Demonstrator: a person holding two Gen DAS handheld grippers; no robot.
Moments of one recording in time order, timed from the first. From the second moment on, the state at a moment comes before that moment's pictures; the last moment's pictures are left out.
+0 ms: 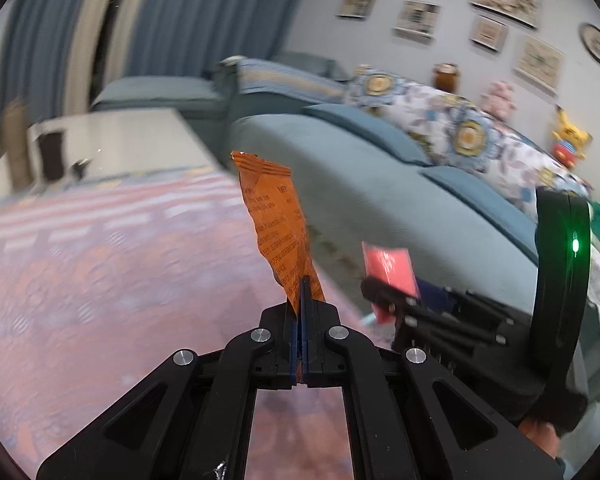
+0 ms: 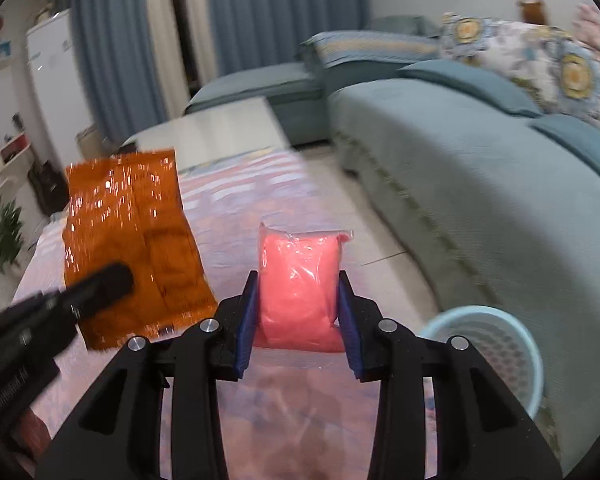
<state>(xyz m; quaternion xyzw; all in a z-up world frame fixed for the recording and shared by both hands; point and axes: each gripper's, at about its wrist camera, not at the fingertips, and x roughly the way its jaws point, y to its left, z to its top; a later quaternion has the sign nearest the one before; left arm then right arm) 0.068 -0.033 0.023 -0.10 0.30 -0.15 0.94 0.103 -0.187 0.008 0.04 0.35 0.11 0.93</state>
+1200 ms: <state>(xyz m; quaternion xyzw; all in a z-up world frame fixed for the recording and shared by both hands) 0.105 -0.195 -0.063 0.00 0.39 -0.25 0.89 0.078 -0.382 -0.085 0.17 0.42 -0.02 0.89</state>
